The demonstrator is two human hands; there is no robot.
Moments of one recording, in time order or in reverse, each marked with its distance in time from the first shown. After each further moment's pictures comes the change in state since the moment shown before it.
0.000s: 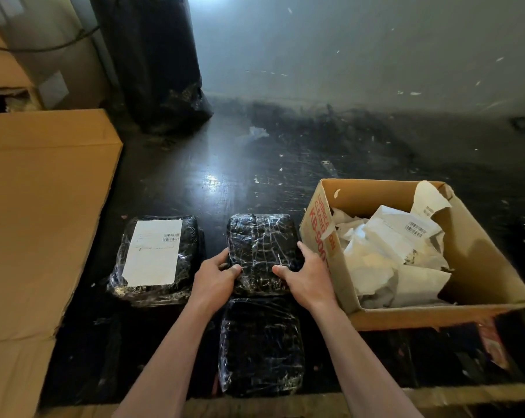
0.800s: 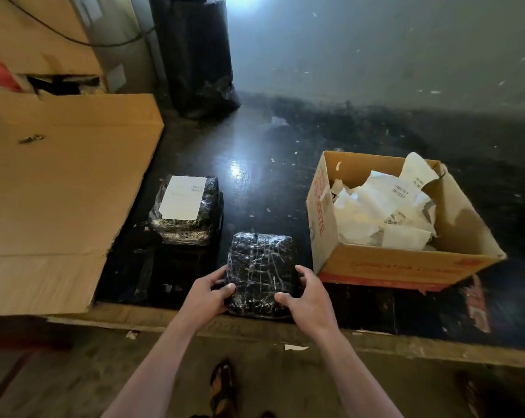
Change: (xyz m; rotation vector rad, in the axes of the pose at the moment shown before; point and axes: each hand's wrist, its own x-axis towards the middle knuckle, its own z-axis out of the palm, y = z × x) left_hand -0.179 -0.058 0.013 -0.100 0.016 -0.060; right_hand -0.161 0.072 -0.013 0.082 -0.141 -0.024
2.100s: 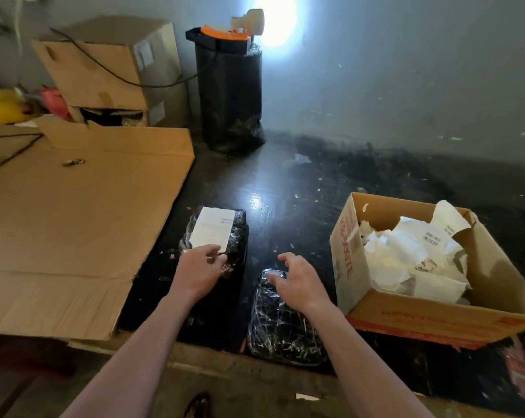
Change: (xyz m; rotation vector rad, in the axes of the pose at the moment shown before) left_hand 0.053 0.073 -0.092 0.507 0.422 0.316; right_hand 0.071 -0.110 0.033 -0.330 -0.080 -0.330
